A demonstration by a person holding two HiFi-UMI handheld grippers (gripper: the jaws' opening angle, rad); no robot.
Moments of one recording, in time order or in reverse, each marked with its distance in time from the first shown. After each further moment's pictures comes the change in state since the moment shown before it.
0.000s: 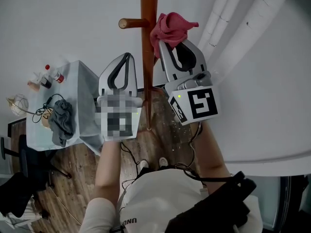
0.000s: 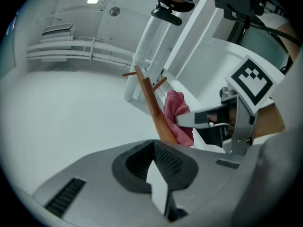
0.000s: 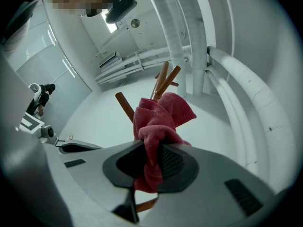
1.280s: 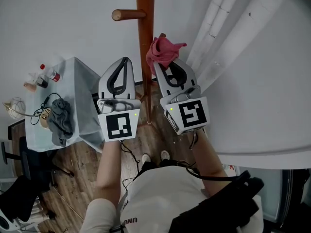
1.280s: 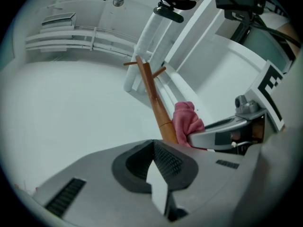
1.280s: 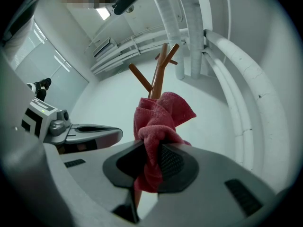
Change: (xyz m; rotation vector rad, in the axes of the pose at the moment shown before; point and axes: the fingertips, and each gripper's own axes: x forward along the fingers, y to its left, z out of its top) left arm -0.014 -0.005 -0.040 -0.040 0.088 -0.028; right arm -0.036 0.030 -0.083 0.069 0.190 -0.009
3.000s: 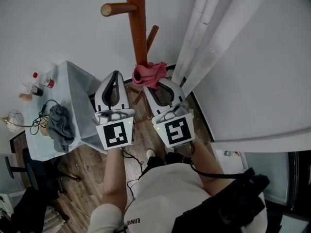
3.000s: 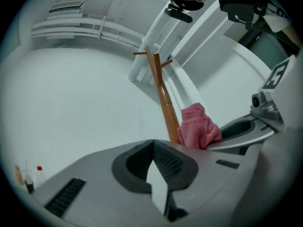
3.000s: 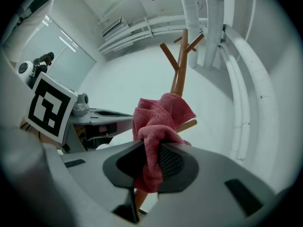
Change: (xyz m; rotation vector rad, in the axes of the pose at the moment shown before) left arm -0.037 0.005 -0.047 -0.091 0.116 -0.004; right arm -0.037 0.058 -0.056 -0.223 0.245 0.050
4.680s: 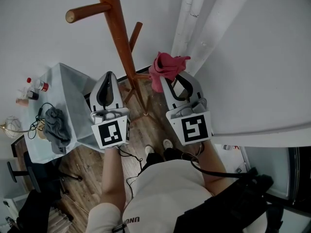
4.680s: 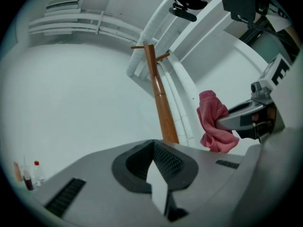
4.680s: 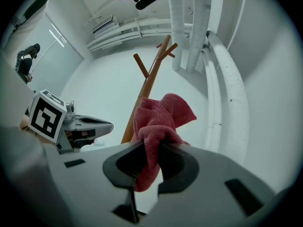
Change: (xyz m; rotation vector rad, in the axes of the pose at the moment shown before) left arm 0.005 -0.018 -0.016 0.026 0.044 -0.024; right arm -0.048 -0.074 0.002 0.109 -0.102 -0.197
